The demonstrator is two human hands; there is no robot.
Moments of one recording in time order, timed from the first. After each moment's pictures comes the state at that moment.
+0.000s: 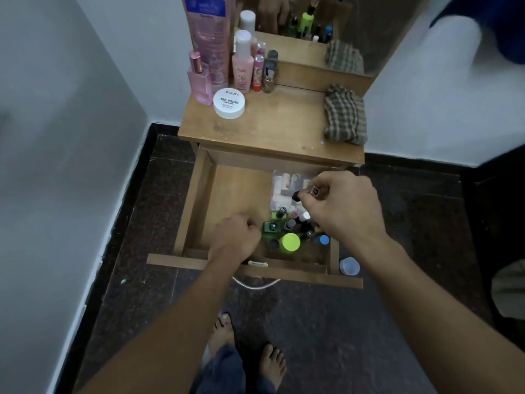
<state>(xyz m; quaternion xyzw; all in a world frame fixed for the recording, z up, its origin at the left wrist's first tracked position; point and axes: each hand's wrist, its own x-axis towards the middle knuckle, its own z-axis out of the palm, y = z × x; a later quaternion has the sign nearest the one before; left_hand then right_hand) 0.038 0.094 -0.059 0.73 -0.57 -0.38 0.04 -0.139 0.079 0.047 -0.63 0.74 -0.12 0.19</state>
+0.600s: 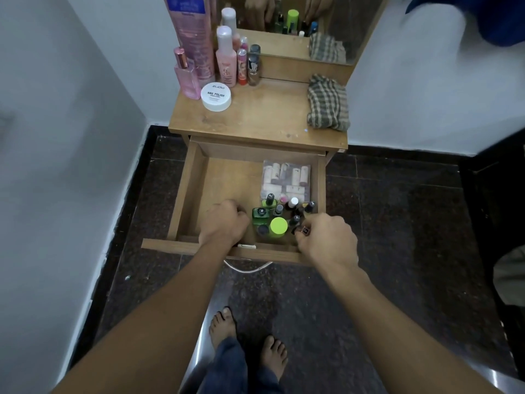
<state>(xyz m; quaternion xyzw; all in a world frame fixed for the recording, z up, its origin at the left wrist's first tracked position) 0.032 0.099 -0.048 0.75 -0.57 -0.34 0.04 -0.152 0.148 -0.007 -0.59 0.78 0.02 0.20</state>
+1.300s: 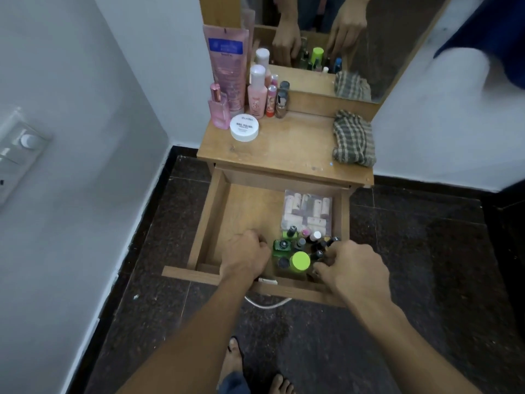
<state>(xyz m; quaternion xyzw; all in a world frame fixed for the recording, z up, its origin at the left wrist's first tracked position) 0.035 0.094 -0.050 0.74 -0.58 -0.33 0.03 -0.148 0.129 0.010 -0.60 0.77 0.07 0.19</state>
